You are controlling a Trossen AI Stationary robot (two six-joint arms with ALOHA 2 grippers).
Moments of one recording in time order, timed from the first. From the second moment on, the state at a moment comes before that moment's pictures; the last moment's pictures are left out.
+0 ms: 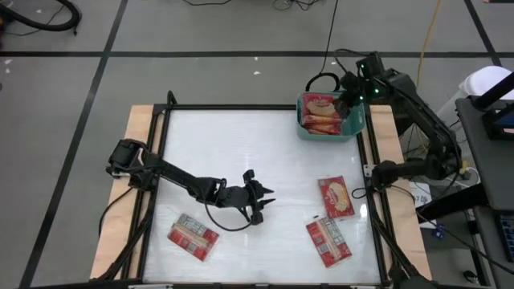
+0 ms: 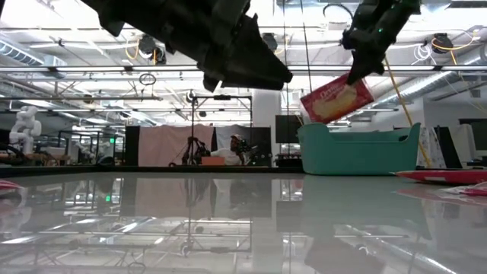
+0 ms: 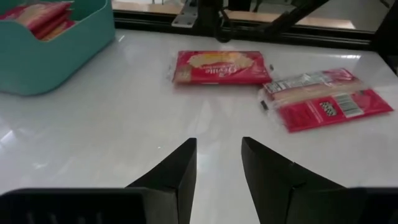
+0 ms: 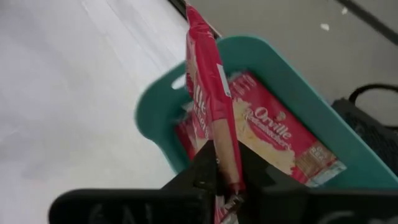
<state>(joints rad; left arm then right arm) -0.28 1.80 1.00 0.36 -0.39 -0.22 -1.08 1.24 1.26 -1.01 -0.37 -0.30</state>
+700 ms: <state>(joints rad) -0.29 1.80 1.00 0.37 -0.39 -0.21 -1.10 1.45 1.26 -0.89 -0.03 -0.25</state>
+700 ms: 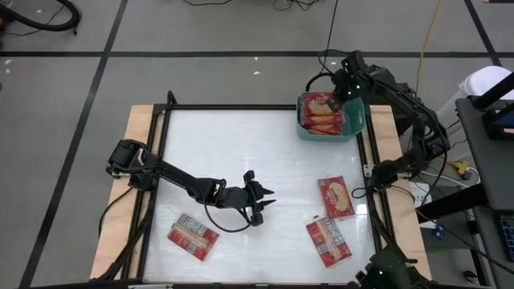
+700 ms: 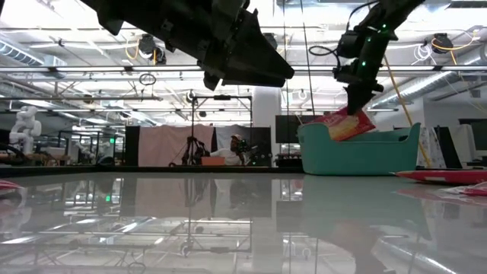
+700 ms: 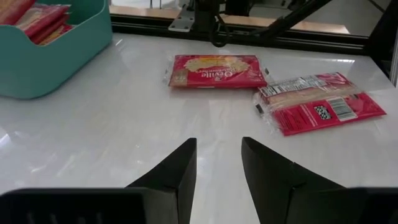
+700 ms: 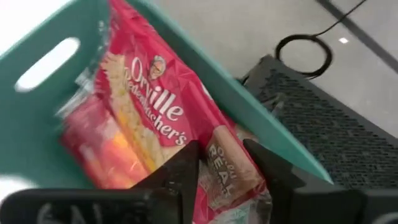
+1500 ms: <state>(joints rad) -0.29 1.80 1.00 0.37 -0.39 -0.21 -1.05 1.40 1.12 -0.67 0.21 -0.28</state>
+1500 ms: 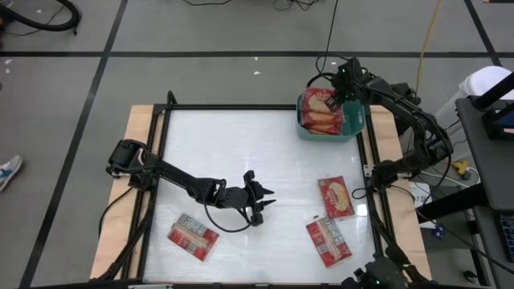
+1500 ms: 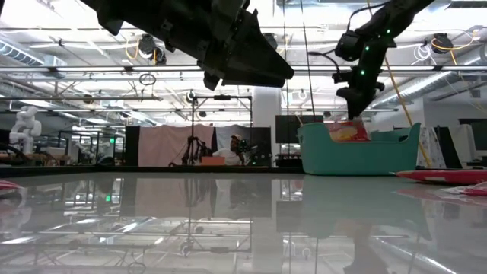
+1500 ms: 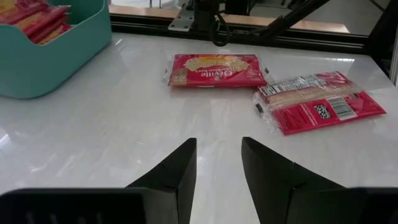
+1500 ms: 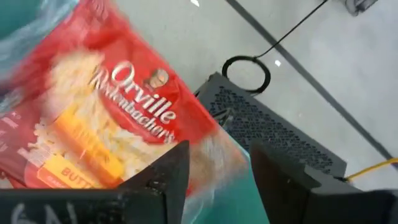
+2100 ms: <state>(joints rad) -0.30 1.80 1.00 0.37 -0.39 -0.22 -0.92 1.33 1.10 -0.81 -0.06 -0.20</state>
